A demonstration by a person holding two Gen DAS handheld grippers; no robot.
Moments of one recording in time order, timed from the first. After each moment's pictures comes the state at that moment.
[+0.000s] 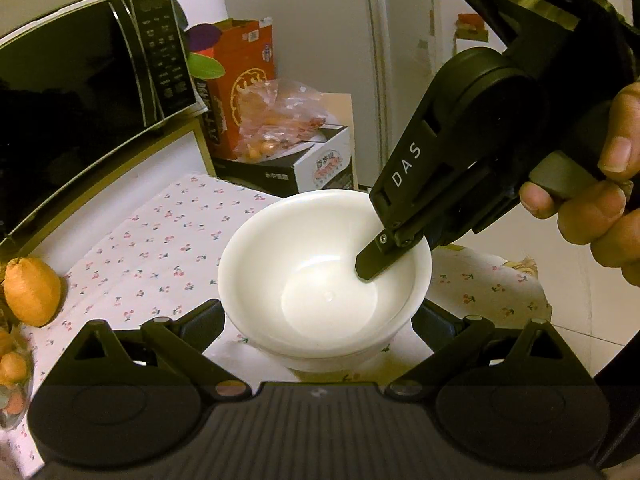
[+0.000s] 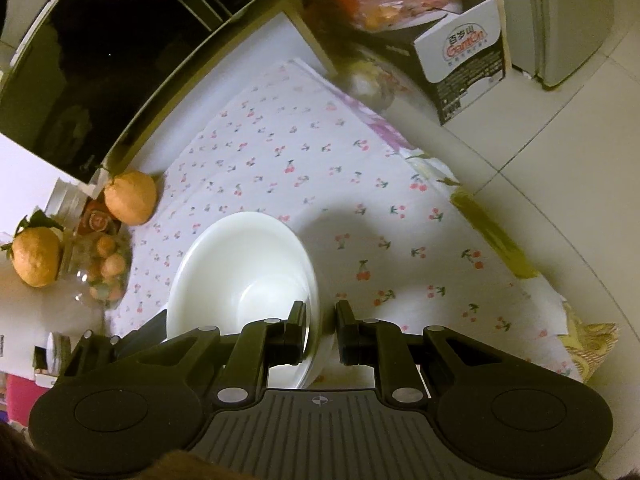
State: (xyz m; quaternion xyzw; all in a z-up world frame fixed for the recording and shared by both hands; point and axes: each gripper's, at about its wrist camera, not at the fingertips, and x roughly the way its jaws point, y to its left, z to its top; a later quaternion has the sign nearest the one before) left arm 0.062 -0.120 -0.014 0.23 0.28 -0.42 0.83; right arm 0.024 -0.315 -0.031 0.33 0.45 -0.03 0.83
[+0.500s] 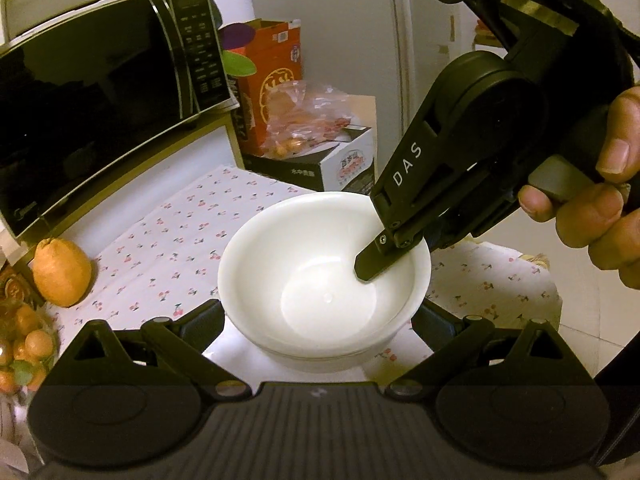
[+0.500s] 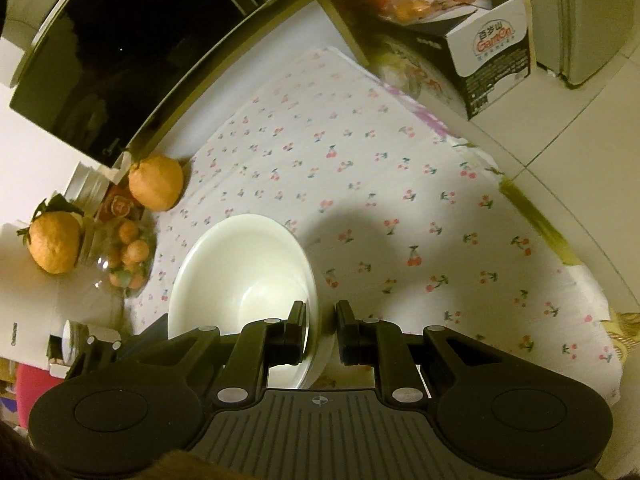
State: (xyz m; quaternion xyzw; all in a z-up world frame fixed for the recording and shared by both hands) left arm 0.067 -0.092 -0.005 0.23 0.28 -0.40 0.84; right arm 0.032 -0.282 -0.025 0.33 0.45 0.00 0.83
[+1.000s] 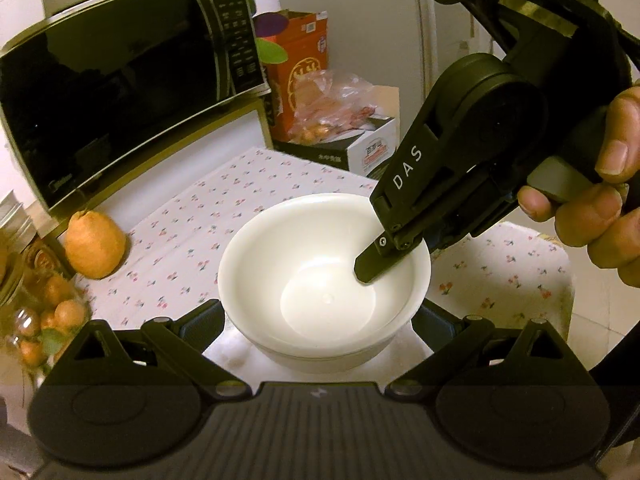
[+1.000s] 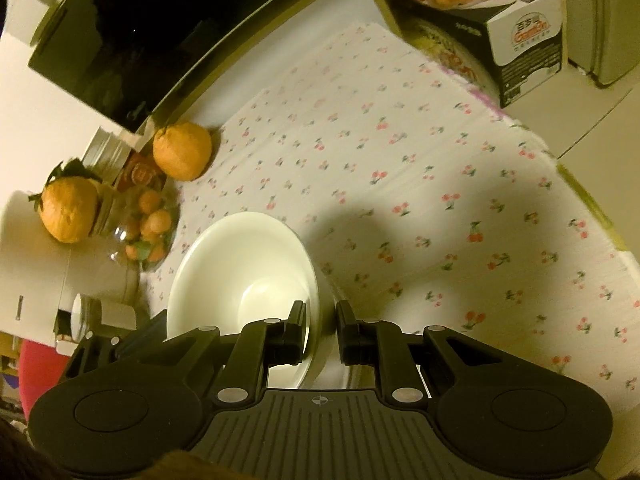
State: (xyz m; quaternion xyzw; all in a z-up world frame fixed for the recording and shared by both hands) left arm 0.069 -0.056 -0.002 0.22 0.30 -0.37 0.85; right arm 0.044 -0.237 -0.026 0.31 0.47 0.03 0.82
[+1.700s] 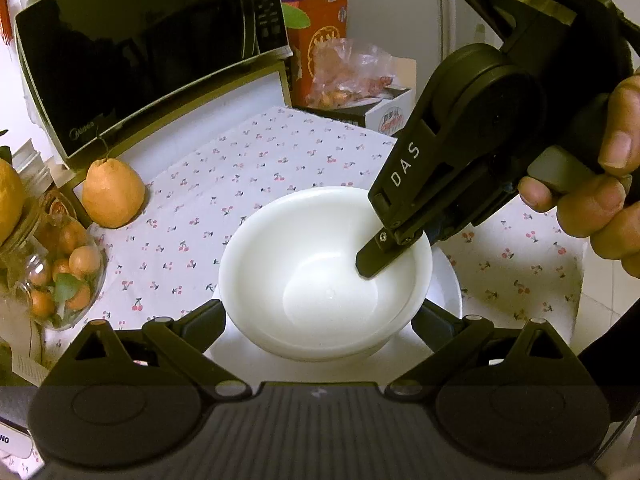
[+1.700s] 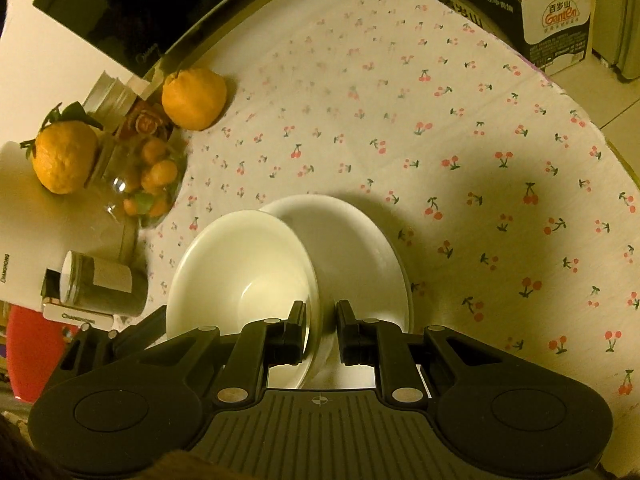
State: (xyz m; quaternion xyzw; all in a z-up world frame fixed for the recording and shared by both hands) left arm 0.072 -0.028 -0.013 0.22 0.34 -0.35 0.84; right arm 0.056 -0.194 -0.044 0.29 0.51 0.04 0.81
